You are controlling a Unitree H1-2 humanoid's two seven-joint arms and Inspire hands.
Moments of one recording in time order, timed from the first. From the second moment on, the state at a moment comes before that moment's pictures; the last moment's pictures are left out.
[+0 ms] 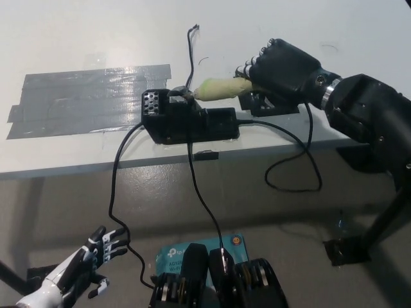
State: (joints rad) left_arm -0.02 0.41 -0.03 -0.06 -0.21 0.34 -0.43; right_arm -1.06 -0.40 0.67 0.71 -1.06 -0.41 -0.10
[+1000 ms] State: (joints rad) left_arm -0.04 0.41 -0.04 -0.07 -0.20 0.34 -0.44; right_arm -1.17 -0.36 0.76 0.81 -1.12 -0.42 -0.14
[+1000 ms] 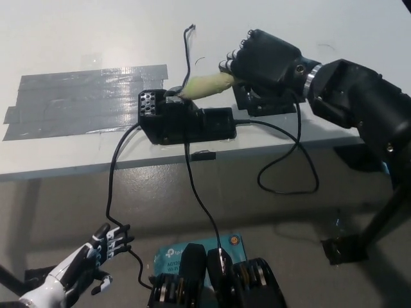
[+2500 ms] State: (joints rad) left_arm -0.05 0.41 -0.06 -0.07 -0.18 0.36 -0.44; right_arm -1.06 -0.29 0.74 0.58 -1.20 -0.23 -0.03
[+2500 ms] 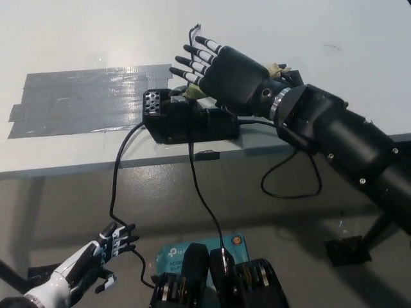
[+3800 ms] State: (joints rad) left_arm -0.01 0.40 -0.04 -0.04 -0.18 0.36 -0.44; right_arm 0.11 -0.52 -0.09 -0.34 -0.75 -0.07 0.34
